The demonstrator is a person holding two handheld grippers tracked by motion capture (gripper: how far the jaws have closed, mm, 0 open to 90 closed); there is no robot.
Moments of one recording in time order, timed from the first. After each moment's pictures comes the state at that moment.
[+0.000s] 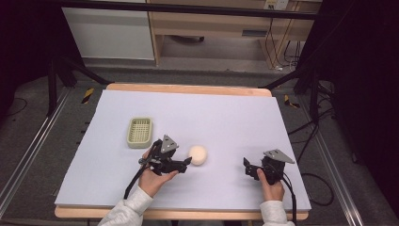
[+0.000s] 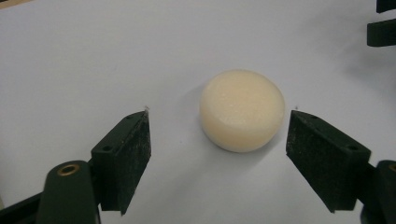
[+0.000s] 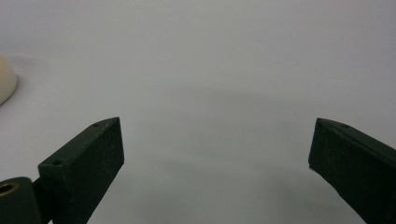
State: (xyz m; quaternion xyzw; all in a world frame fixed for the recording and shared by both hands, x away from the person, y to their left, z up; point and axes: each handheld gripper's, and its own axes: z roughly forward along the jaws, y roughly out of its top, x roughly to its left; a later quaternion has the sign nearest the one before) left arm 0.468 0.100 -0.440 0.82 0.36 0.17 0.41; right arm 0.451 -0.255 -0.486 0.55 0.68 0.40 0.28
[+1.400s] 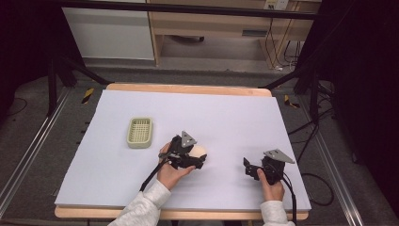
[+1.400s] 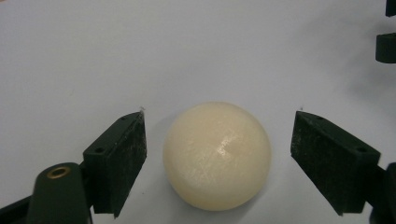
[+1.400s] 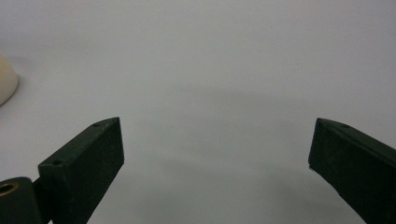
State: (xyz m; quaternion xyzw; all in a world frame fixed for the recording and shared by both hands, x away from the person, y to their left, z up) left arm 0.489 0.054 -0.447 0.83 0.36 0.17 0.40; right arm 0.451 -0.255 -0.486 0.55 0.68 0.40 0.28
